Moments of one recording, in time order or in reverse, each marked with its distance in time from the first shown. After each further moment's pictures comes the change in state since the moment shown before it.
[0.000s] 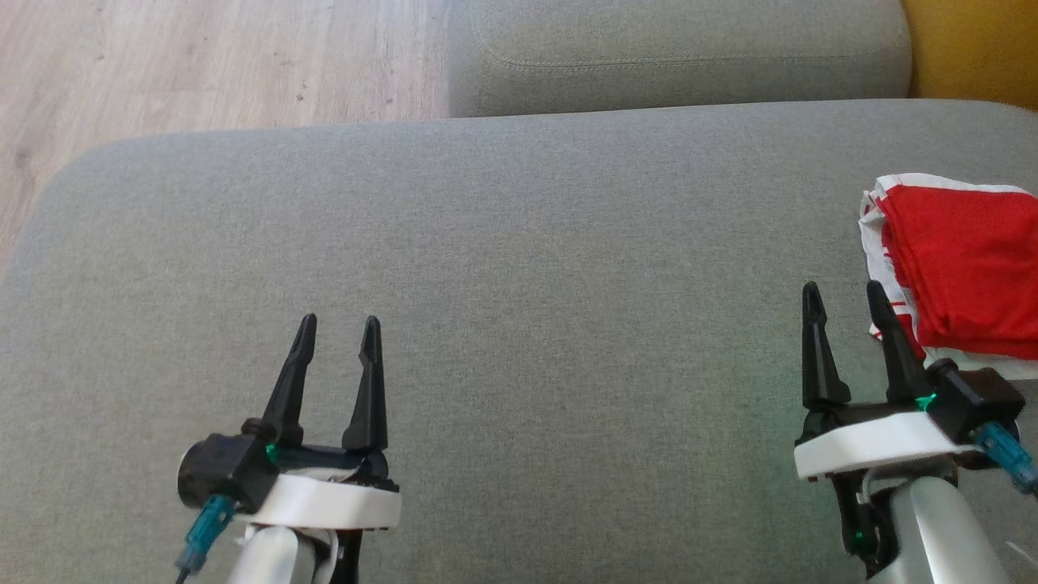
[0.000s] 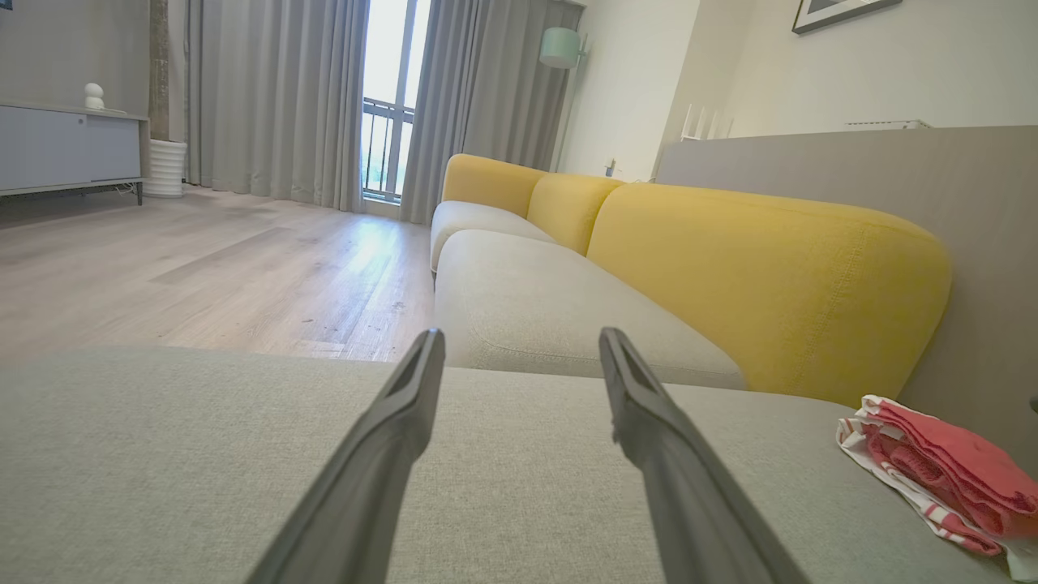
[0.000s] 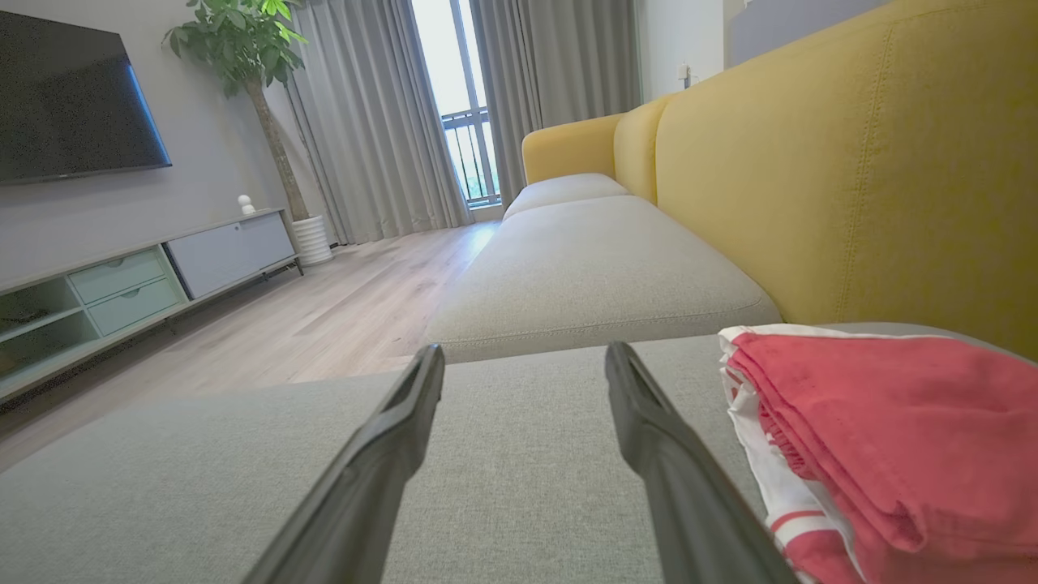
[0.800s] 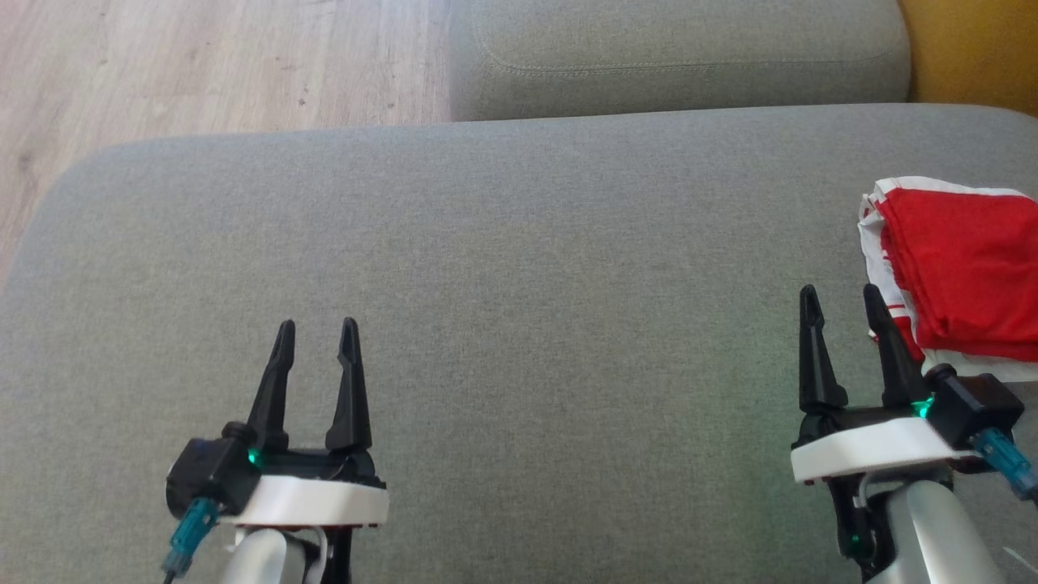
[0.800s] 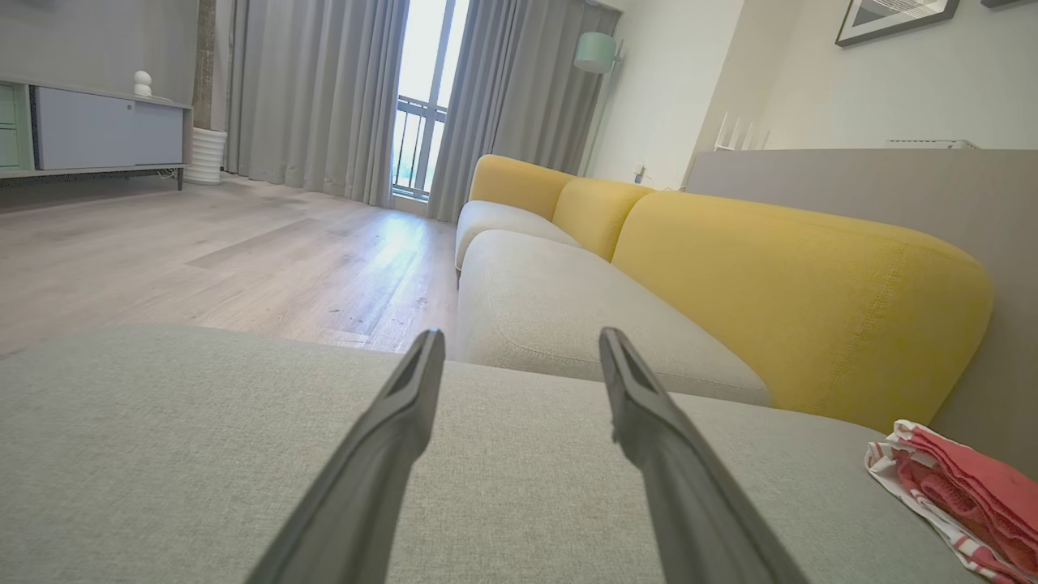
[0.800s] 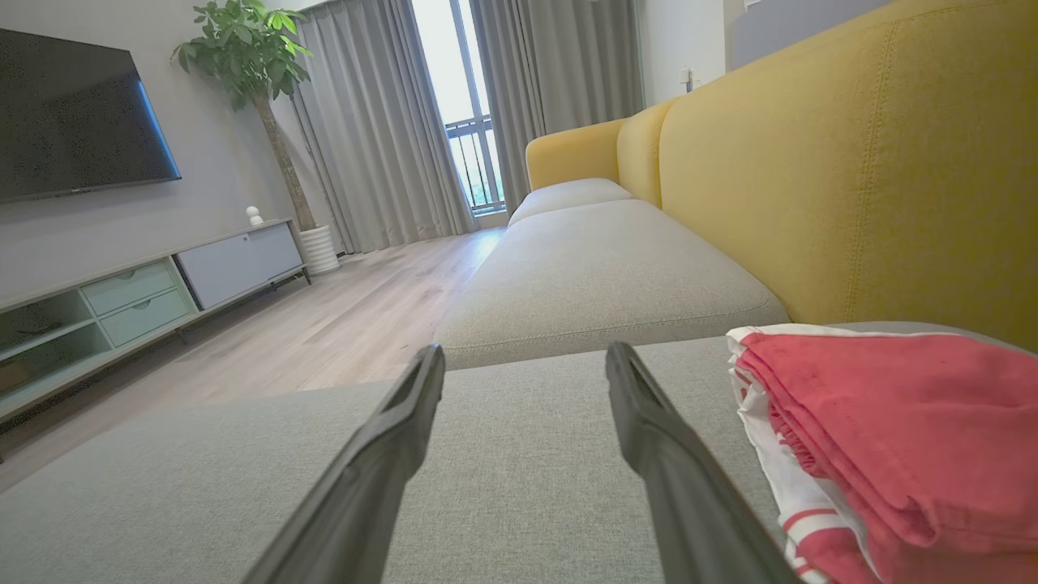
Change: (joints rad) left arm 0.009 0.000 0.024 0.007 -0.045 0.030 0.000; right arm 0.013 0.005 0.007 -0.004 0.017 0.000 -0.013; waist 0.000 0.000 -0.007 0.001
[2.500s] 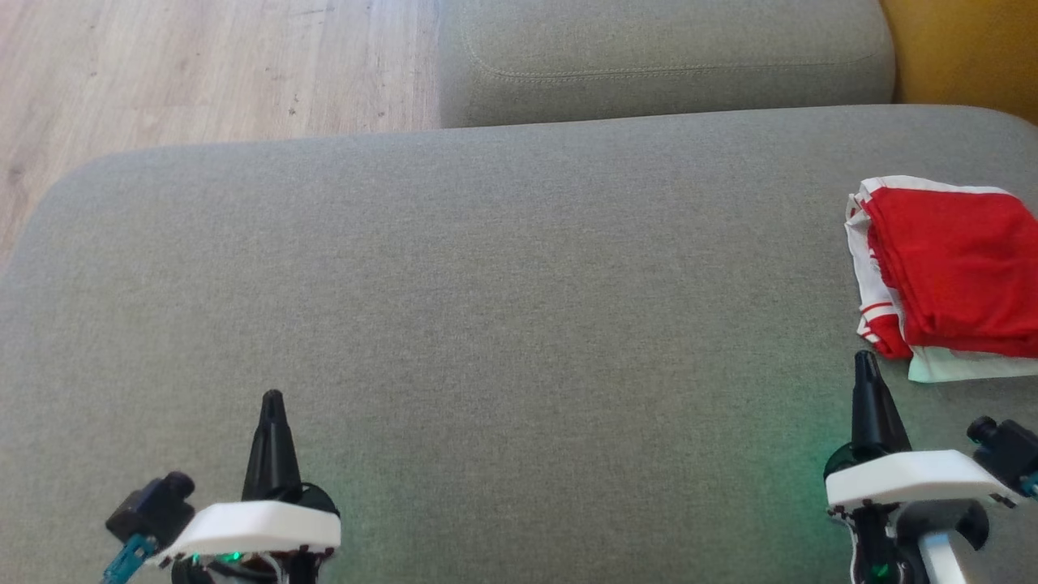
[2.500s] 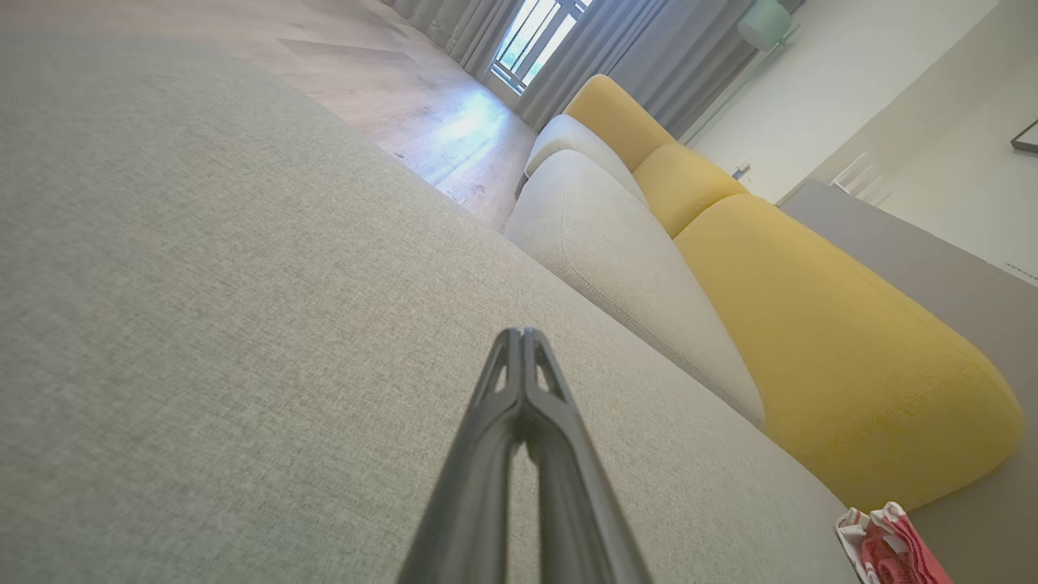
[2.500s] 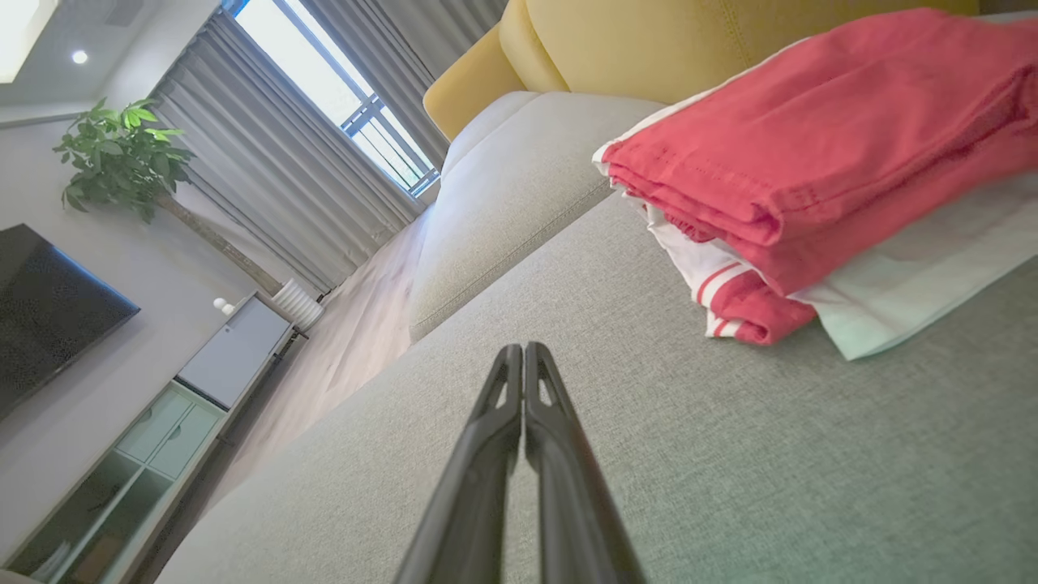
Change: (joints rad) left arm 0.057 0.002 0.064 0.093 -0.441 -0.012 0.111; right arm 0.061 0.003 -0.038 0.075 0.466 -0.001 0.116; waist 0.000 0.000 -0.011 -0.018
